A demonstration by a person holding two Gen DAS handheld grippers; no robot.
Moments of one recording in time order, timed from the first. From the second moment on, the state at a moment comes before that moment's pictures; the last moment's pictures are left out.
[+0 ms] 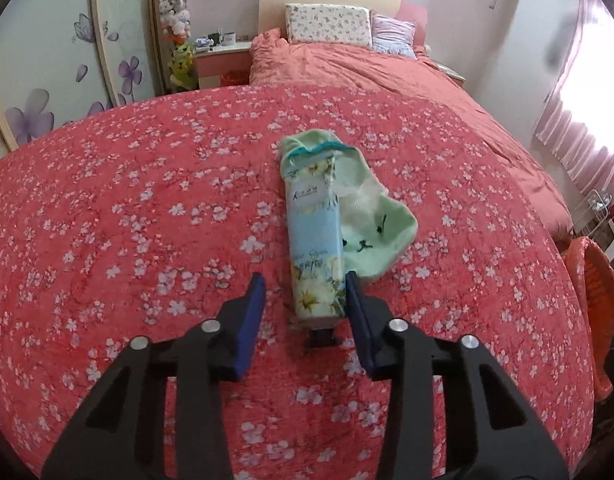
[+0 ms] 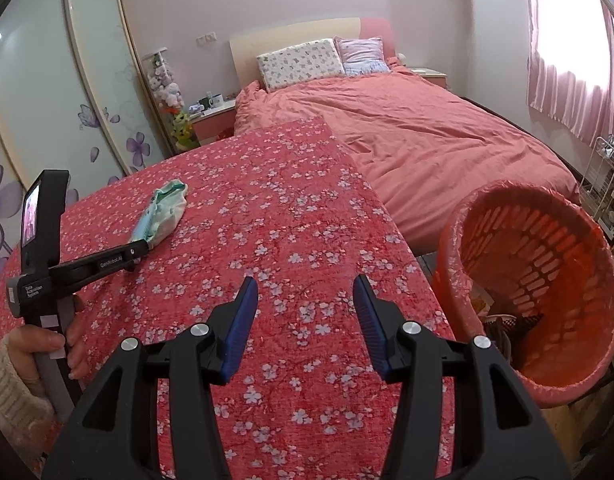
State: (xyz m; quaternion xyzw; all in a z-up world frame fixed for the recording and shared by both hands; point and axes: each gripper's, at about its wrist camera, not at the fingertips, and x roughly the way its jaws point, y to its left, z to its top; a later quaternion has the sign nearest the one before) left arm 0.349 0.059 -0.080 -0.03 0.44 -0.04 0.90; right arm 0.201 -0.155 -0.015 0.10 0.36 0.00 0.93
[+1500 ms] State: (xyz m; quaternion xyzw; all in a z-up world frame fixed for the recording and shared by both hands) left arm 0.304 0.244 -0.052 -0.09 0.39 0.03 0.92; right arm 0.356 0.011 -0.050 0.01 0.43 0.03 0.90
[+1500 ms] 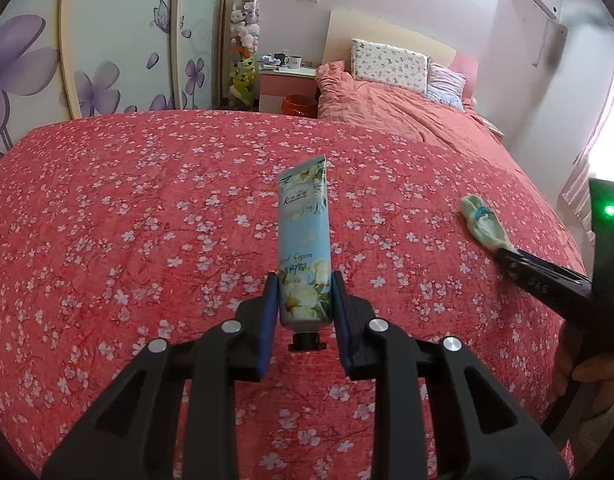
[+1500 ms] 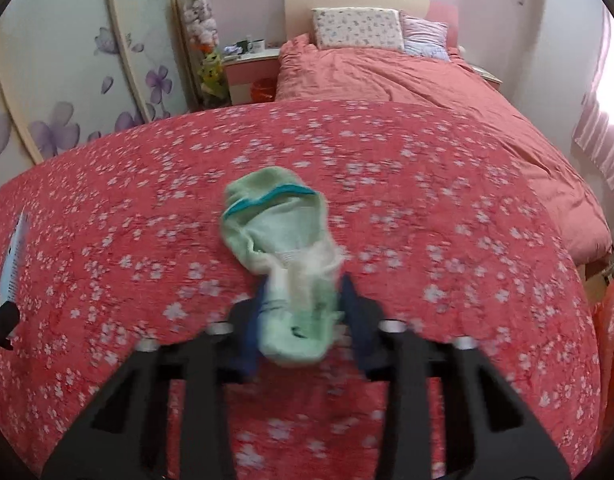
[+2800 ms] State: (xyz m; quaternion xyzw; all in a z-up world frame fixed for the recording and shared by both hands) left arm 0.219 0.020 0.046 -0.01 0.34 -0.12 0.93; right arm 0.145 -0.216 0.068 0.15 0.20 -0.06 0.97
